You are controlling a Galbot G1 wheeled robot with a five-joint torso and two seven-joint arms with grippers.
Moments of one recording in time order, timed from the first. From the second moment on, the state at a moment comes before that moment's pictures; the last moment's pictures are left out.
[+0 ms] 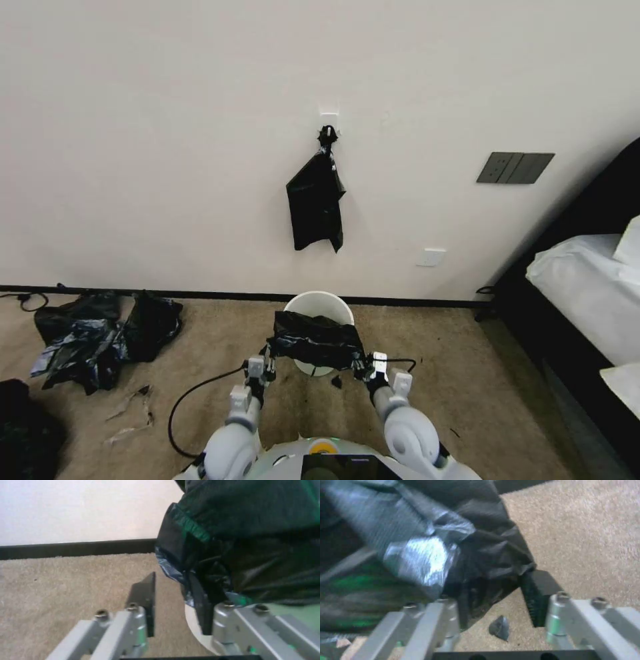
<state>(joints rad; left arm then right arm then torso) 1.60 -1.05 -0.12 -1.96 -0.37 -0.01 -0.42 -1.55 1.14 0.12 2.07 0.72 -0.28 0.49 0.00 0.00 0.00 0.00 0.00</state>
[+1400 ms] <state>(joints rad) 1.70 -0.87 -0.40 -1.81 -0.30 -0.58 0.21 -1.74 1.01 0.17 2.01 0.02 0.31 0.09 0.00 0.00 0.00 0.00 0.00</state>
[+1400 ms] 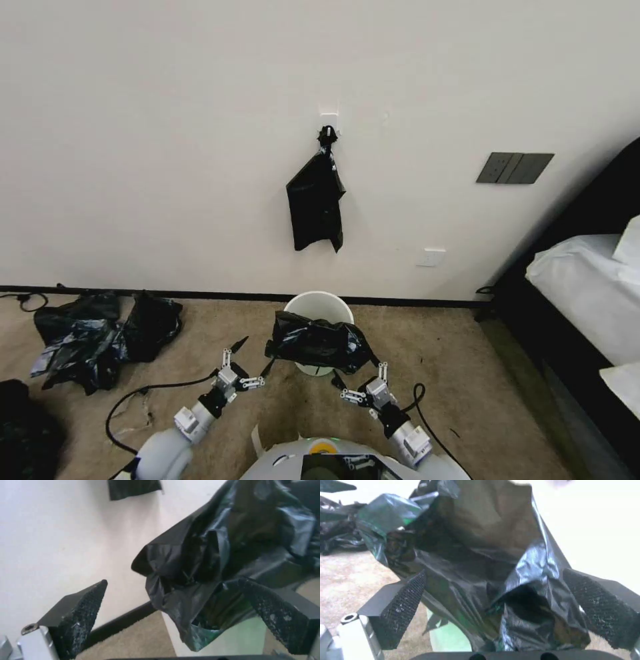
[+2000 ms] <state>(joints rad) 1.73 -1.06 -0.47 -1.91 -0.33 -0.64 -0.03 -1.73 0.95 0.30 2.27 0.31 0.15 0.14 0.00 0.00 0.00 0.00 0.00</state>
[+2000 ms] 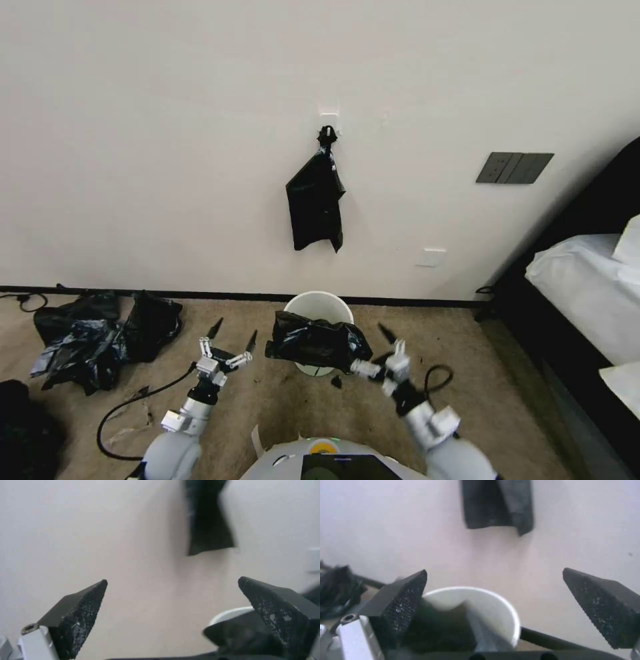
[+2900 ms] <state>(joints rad) 1.87 -1.25 -0.46 -2.05 -0.09 -0.33 -0.21 -0.41 0.85 -0.33 1.56 0.88 -0.65 -0.19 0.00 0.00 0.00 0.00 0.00</state>
